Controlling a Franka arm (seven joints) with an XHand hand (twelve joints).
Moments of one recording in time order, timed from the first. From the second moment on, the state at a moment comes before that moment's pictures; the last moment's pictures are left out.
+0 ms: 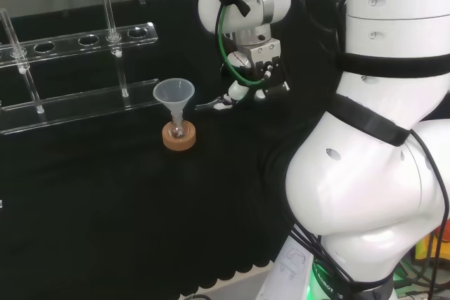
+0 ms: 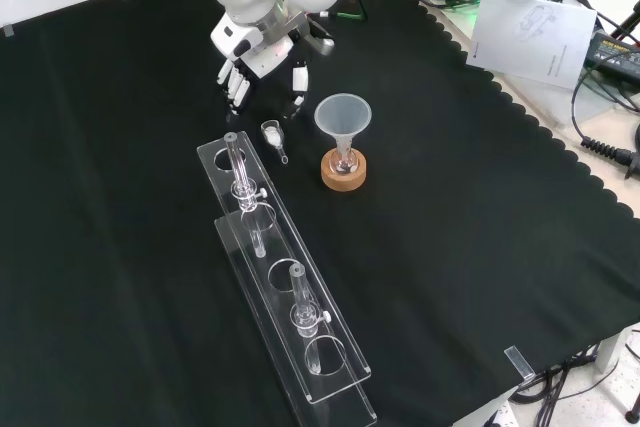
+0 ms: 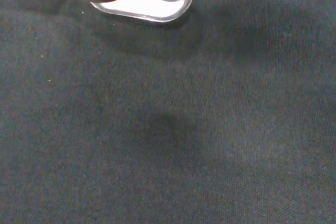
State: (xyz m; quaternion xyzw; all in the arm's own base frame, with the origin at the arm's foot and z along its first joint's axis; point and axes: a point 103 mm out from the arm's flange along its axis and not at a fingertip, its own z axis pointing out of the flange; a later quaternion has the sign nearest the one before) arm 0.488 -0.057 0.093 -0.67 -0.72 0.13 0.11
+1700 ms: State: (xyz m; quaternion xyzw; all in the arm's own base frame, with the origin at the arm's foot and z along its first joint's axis) arm 0.486 -0.049 0.064 -0.66 -0.73 0.13 0.10
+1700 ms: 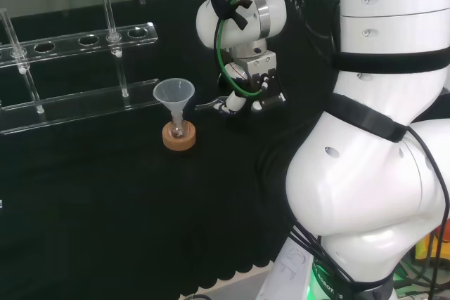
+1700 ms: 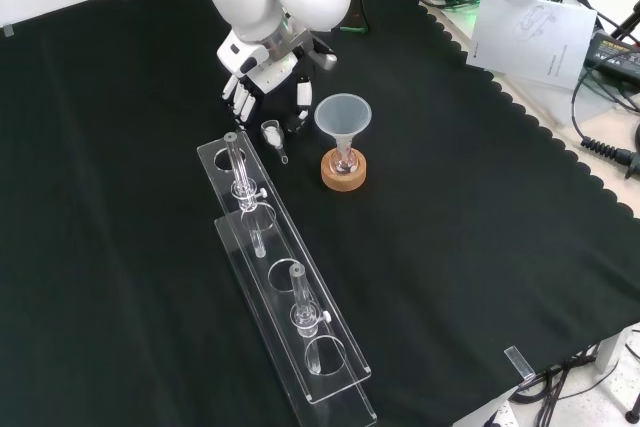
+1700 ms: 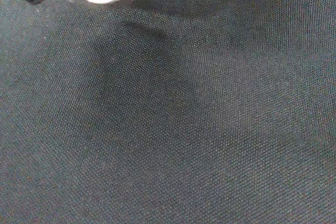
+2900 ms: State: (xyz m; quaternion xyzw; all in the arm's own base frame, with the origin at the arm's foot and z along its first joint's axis) arm 0.487 -0.044 0.056 -0.66 -0.73 0.13 0.10
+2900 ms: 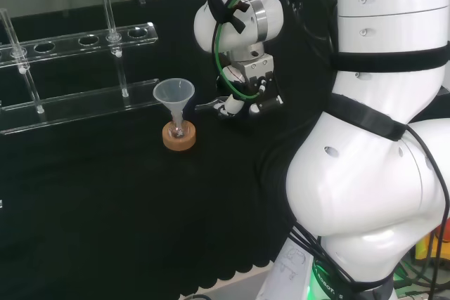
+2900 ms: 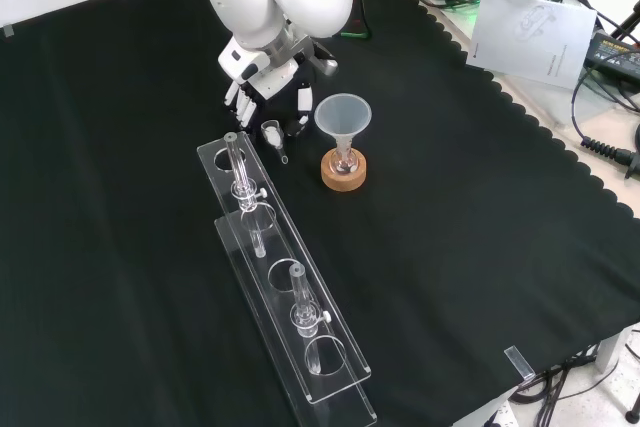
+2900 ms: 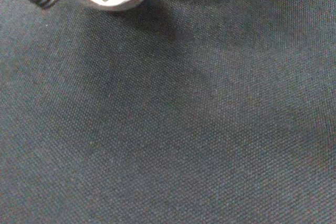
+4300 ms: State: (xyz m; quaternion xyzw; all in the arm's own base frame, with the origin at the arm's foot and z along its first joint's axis) arm 0.490 -0.038 0.056 -0.66 -0.73 0.14 0.11
